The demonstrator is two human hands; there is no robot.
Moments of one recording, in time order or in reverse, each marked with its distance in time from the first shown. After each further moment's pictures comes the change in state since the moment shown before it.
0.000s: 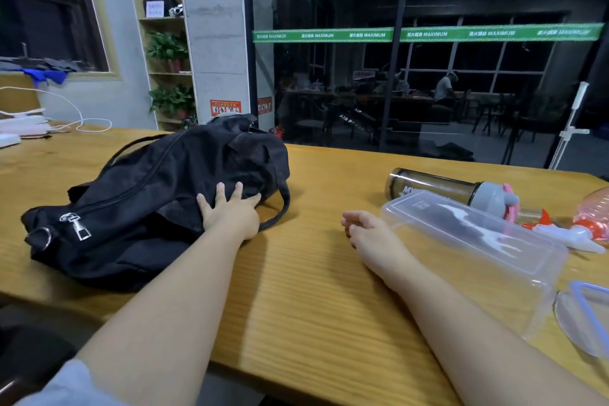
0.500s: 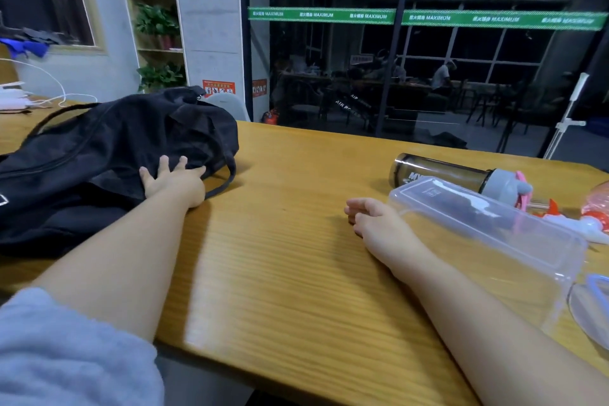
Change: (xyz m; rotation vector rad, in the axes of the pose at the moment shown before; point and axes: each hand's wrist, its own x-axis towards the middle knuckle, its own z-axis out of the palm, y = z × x) left_hand 0.056 -0.077 0.010 0.020 0.014 -0.153; right_hand 0.002 0.003 0.002 -0.014 0.001 0.025
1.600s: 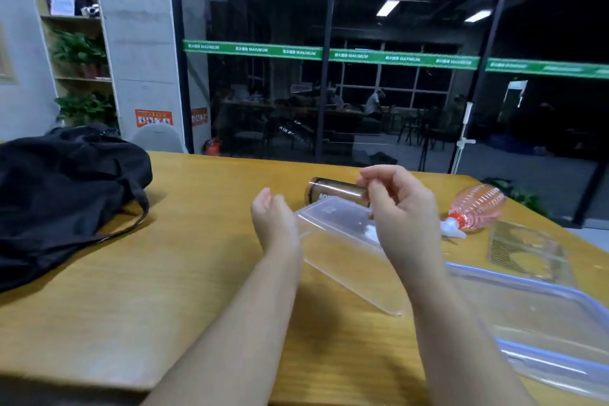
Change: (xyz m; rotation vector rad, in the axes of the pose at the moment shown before) left_hand -0.203 0.215 -0.065 -2.033 -0.039 -0.011; right_hand -0.096 -0.033 -0.121 0.118 0.563 -0.482
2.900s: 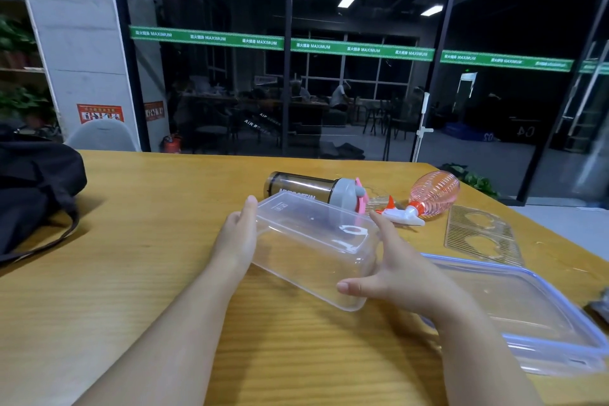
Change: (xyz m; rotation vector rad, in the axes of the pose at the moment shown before) left_hand 0.024 -0.036 -0.015 0.556 -0.378 -0.023; right_hand -0.021 0.068 -0.069 -0.341 -0.500 0.435
